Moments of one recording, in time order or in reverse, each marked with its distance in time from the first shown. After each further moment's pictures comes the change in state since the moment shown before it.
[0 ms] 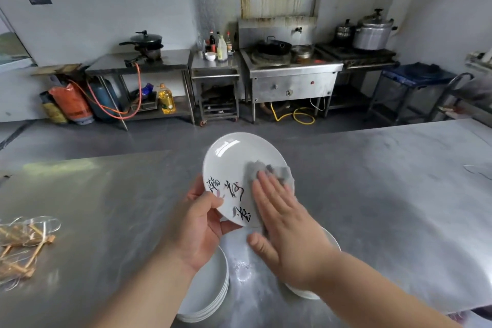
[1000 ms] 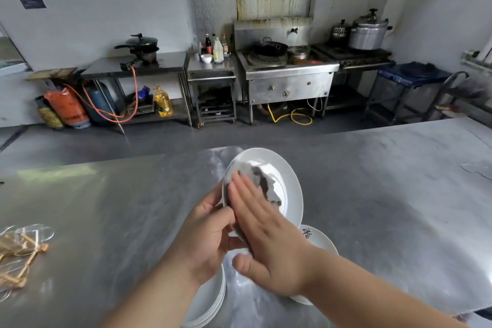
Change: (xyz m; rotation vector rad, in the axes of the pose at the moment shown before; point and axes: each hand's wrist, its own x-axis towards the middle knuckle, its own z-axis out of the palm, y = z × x) left_hand -0.005 -0.012 0.020 0.254 -0.092 -0.091; right_hand 0.016 0.004 0.010 0.193 0.173 -0.301
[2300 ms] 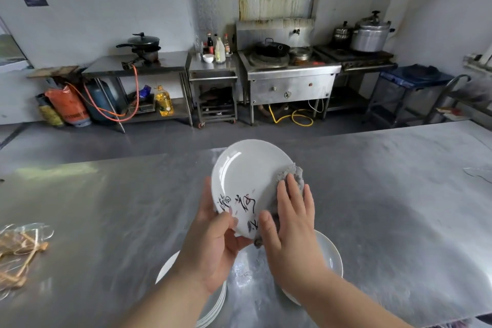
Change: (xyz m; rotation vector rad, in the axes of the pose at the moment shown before) left_hand 0.007 -0.020 -0.008 -0.219 0.048 0.074; right_hand -0.015 0.005 0.027 0.089 0.310 0.710
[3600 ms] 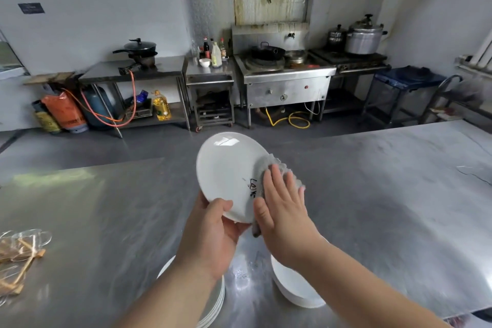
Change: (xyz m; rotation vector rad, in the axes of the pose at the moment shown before) left_hand 0.012 0.003 0.015 -0.109 0.105 0.045; right_hand 0.030 -0.019 -0.029 -0.241 -0.320 -0.028
